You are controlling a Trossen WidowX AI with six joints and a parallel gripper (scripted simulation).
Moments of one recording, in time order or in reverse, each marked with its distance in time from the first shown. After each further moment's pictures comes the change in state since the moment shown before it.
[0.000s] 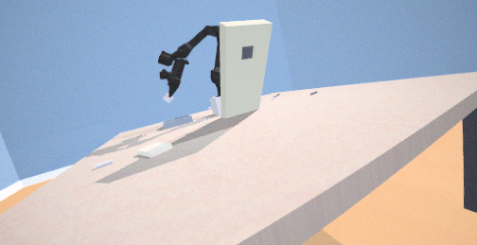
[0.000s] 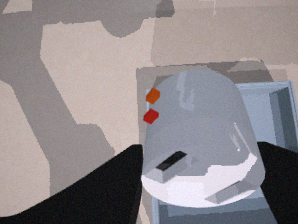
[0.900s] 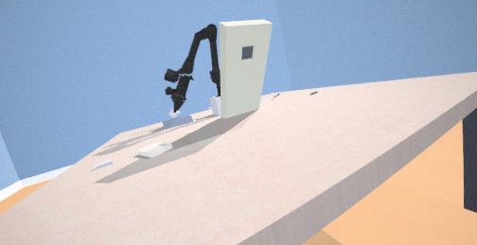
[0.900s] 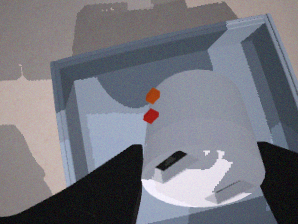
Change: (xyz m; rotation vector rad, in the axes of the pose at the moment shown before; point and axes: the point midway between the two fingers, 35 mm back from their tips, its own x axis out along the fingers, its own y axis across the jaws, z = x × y) arm 0.071 -0.044 -0.051 0.142 0.001 -0.084
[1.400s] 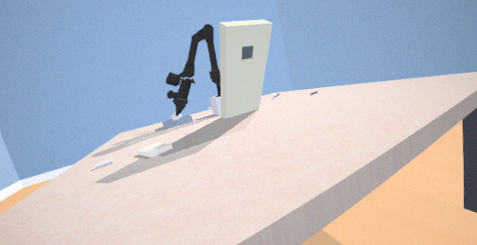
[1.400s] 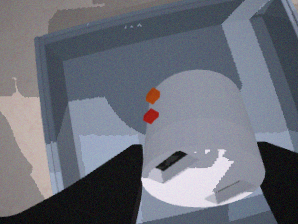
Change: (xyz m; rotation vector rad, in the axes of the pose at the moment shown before) arm 0.015 0.000 -0.016 0.001 0.013 0.000
